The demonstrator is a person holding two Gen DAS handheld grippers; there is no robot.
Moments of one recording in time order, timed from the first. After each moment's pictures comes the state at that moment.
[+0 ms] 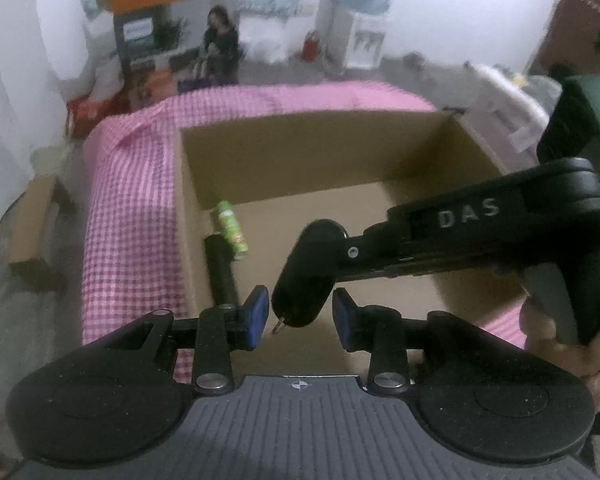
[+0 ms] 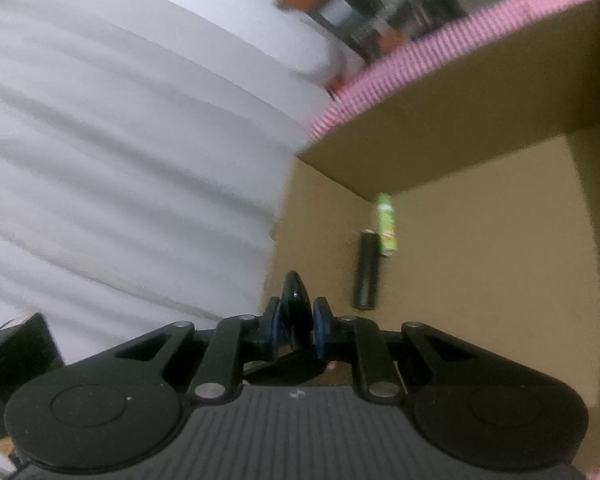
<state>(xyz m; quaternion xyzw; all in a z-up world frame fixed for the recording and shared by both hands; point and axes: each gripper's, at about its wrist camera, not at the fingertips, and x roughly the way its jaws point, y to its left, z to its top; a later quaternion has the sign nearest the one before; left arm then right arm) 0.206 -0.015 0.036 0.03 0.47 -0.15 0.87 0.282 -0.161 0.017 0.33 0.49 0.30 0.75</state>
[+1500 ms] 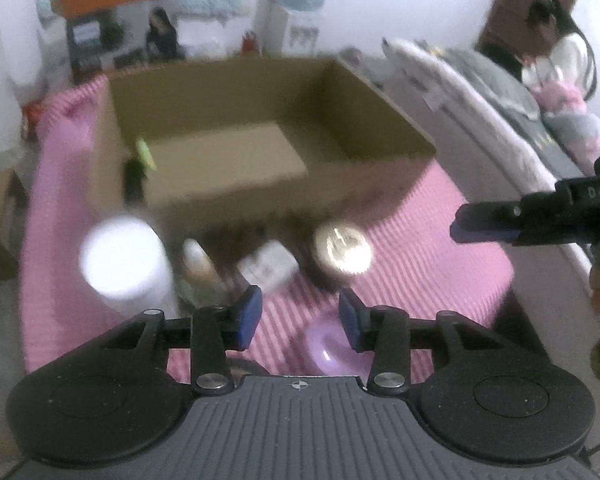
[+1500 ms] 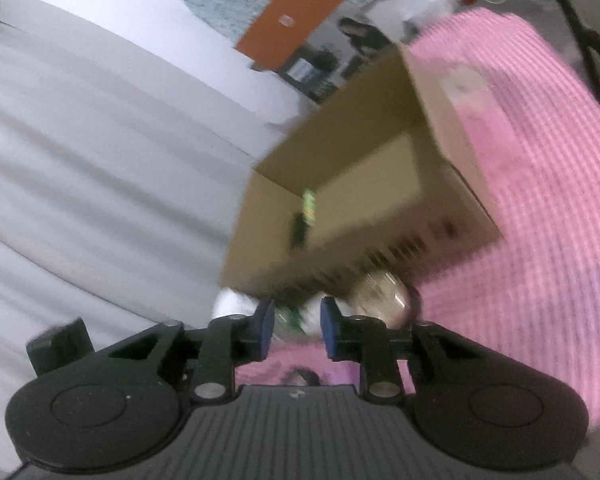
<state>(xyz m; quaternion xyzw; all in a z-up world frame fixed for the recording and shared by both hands) 0.084 -0.044 0.016 0.02 0.46 -0.24 0.86 0.099 -0.303 0.032 0.35 0.42 0.24 0.80</state>
